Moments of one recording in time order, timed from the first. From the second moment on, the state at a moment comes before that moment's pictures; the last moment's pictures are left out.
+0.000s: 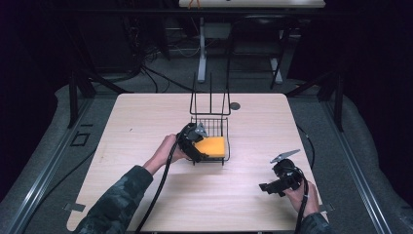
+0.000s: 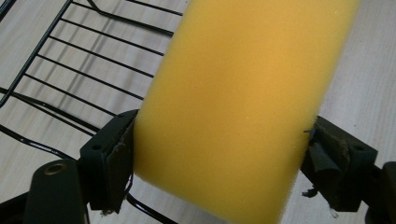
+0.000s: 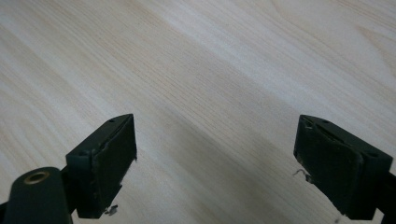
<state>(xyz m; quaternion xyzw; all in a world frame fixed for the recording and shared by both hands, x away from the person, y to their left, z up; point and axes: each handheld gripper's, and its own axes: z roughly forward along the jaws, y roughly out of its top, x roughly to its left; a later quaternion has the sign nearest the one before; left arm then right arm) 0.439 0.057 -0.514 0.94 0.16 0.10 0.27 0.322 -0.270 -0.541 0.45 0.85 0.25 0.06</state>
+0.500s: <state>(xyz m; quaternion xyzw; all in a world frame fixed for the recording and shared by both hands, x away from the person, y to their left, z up) 0.442 0.056 -0.520 0.94 0.17 0.09 0.27 0.322 -0.268 -0.542 0.45 0.86 0.25 0.06</state>
